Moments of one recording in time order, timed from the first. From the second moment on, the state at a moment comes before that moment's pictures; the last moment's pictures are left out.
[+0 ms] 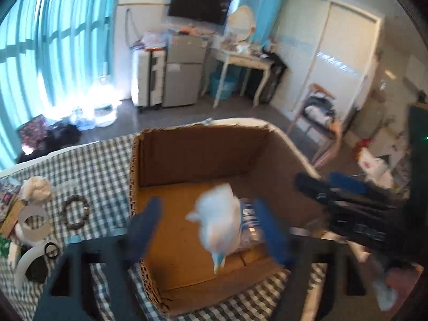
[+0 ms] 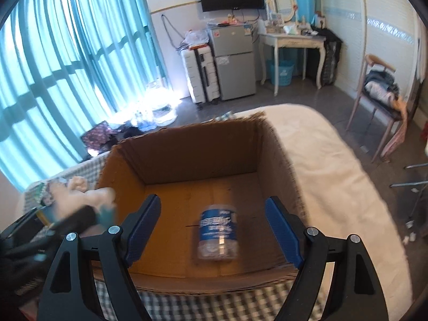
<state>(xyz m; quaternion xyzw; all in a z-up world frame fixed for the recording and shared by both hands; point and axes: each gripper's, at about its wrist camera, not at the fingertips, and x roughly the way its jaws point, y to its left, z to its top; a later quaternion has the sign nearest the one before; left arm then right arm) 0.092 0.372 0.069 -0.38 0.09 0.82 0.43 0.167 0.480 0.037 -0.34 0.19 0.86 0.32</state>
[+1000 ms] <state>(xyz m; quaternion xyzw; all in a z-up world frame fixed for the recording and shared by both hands) -0.026 0.051 -0.034 -0.42 0.05 0.89 0.18 -0.052 0.277 -0.026 -0.39 0.23 0.89 0.08</state>
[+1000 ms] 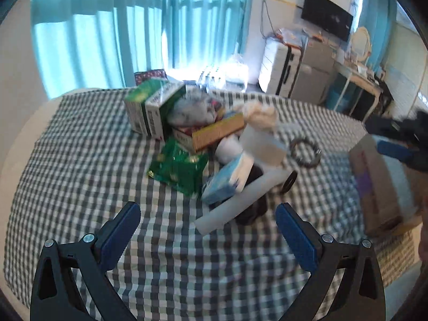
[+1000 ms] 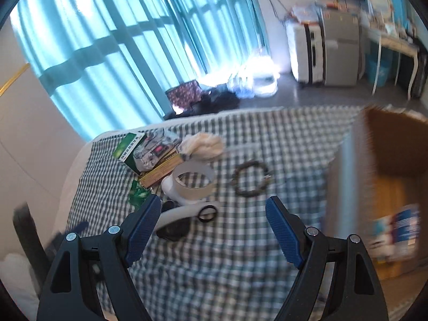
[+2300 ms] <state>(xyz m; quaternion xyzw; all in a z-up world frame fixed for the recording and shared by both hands) -0.056 0.094 -0.090 -0.44 0.05 0.85 0.28 -0.178 0.289 -0.139 -0.53 0.13 0.83 0.14</state>
